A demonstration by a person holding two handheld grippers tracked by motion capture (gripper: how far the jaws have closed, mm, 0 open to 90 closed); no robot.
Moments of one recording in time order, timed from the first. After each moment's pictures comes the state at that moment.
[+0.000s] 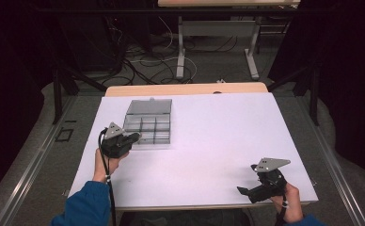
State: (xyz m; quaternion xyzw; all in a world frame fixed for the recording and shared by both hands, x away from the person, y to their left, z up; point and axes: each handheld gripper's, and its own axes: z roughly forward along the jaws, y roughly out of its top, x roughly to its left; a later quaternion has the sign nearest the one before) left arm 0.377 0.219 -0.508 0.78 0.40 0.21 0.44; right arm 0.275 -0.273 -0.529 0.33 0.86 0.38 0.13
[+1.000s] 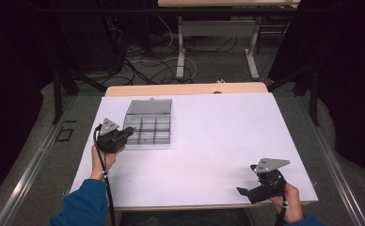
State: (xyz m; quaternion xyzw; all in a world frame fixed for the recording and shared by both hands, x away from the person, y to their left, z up) left arm 0.391 0.232 -0.508 0.75 0.42 0.25 0.44; right arm 0.275 -0.271 -0.529 0.31 0.86 0.38 0.13
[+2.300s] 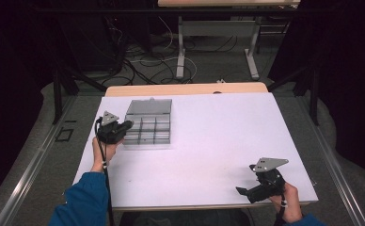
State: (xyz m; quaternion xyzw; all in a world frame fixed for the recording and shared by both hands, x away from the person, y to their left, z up) left arm 0.428 0.240 -0.516 0.75 0.44 0.24 0.42; right arm 0.277 -0.270 -0.530 0.32 0.86 0.37 0.12
